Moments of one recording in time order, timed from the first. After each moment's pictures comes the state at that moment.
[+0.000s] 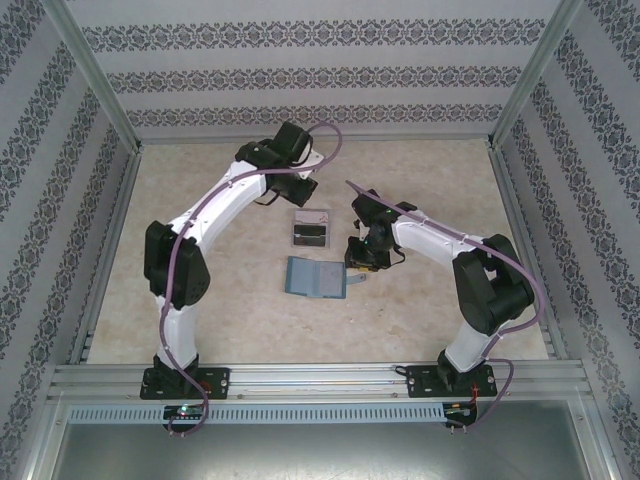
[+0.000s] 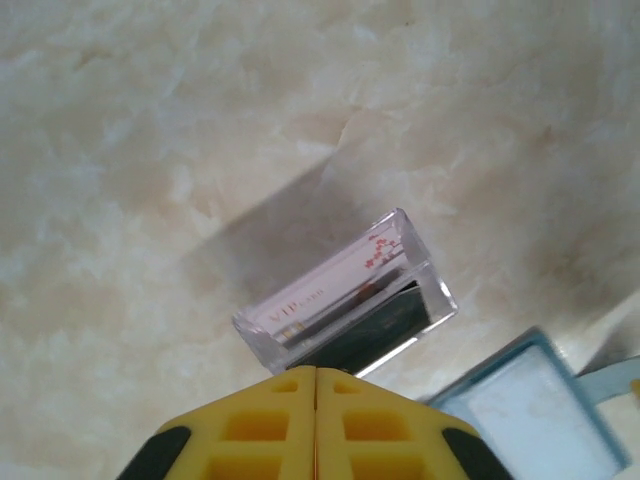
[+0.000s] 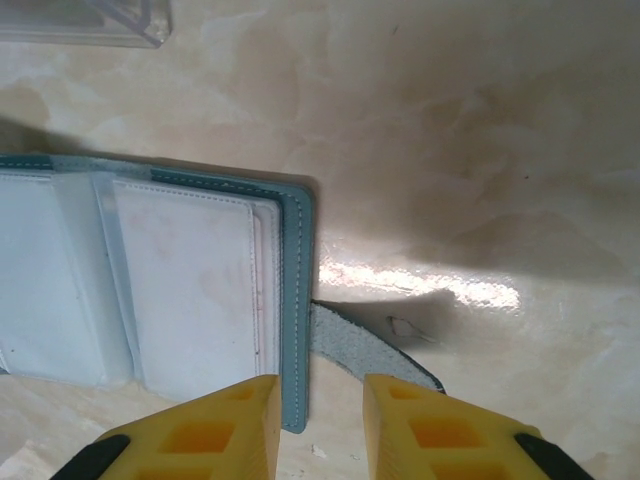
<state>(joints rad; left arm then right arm) -0.50 1.96 1.88 -0.97 0.06 0.03 0.50 1.71 1.13 -0.79 -0.29 0.58</state>
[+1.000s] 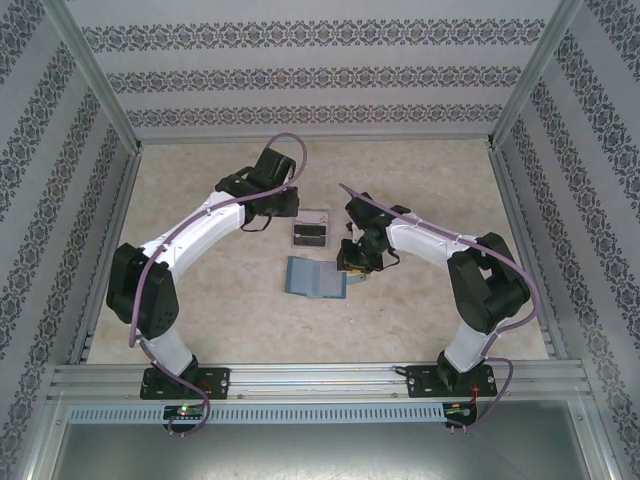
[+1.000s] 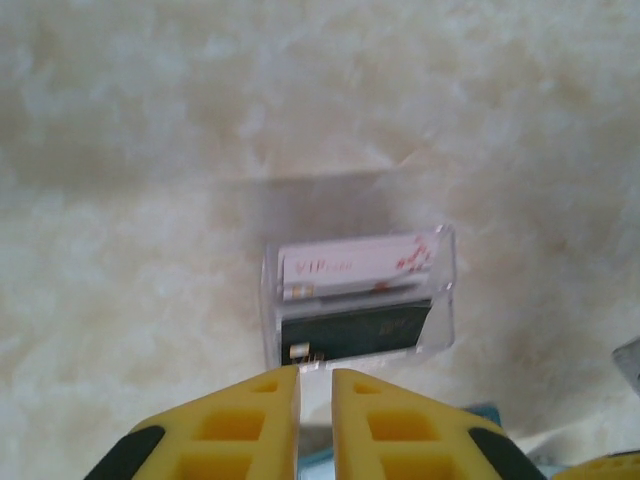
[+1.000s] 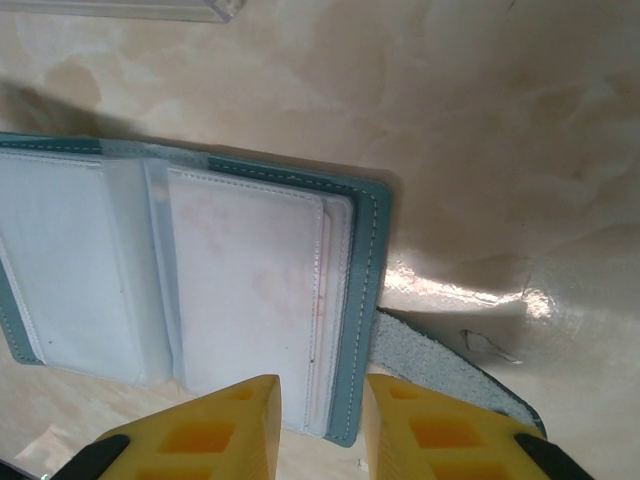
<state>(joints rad) -0.52 1.71 1.47 -0.72 -0.05 -0.44 0.54 1.73 1.11 -0.73 -0.33 0.60</state>
